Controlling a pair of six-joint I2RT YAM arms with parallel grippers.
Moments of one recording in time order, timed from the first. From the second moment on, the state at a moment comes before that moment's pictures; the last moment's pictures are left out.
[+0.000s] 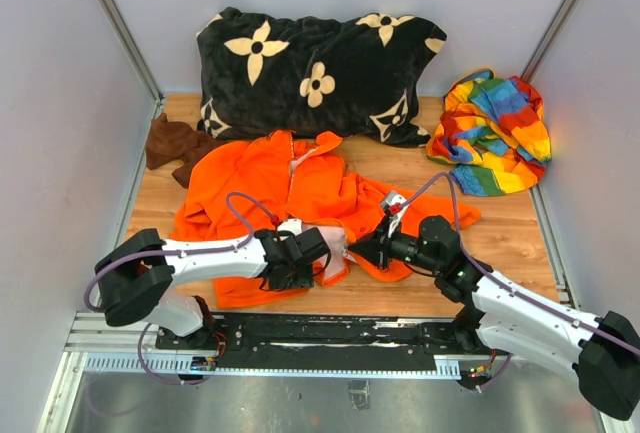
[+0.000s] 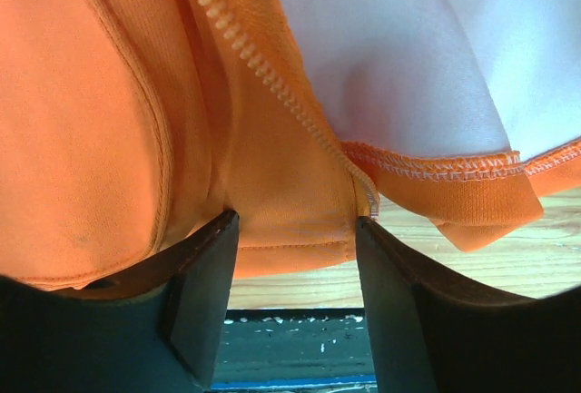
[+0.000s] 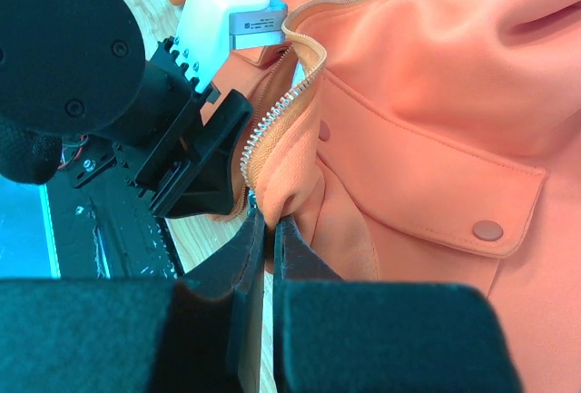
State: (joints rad) left arm -1.08 1.44 0.73 -0.64 -0.25 -1.13; right arm 0.78 0.83 0.31 0.29 -0.34 0.27
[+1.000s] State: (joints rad) left arm -1.14 1.31 0.63 -0.56 -0.34 -1.18; right arm 0.78 0.85 0.31 0.26 -0.32 0.27
